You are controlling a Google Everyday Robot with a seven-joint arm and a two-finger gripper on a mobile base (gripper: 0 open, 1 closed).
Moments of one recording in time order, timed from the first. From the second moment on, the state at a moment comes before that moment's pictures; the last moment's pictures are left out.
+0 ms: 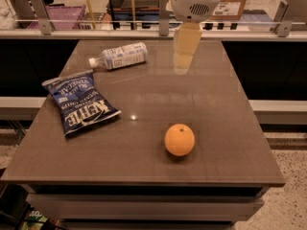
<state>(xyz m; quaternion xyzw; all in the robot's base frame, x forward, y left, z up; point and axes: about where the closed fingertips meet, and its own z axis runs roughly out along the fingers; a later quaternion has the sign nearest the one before) 0.590 -0.056 0.991 -0.72 0.66 -0.07 0.21</state>
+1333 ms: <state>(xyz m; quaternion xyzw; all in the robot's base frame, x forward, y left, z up) 0.676 -0.005 0.962 -0.80 0.56 -0.02 0.20</state>
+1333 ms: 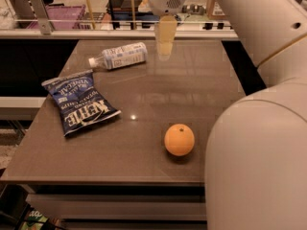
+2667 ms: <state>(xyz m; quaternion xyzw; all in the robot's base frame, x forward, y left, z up) 0.723 0.044 0.933 -0.82 0.55 -0.02 0.17</state>
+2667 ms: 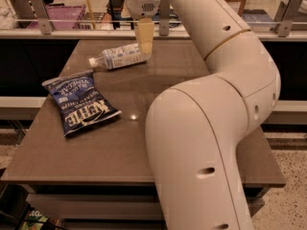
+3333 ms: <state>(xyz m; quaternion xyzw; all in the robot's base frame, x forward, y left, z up) 0.736 0.067 0.913 -0.82 0.55 -0.01 0.16</state>
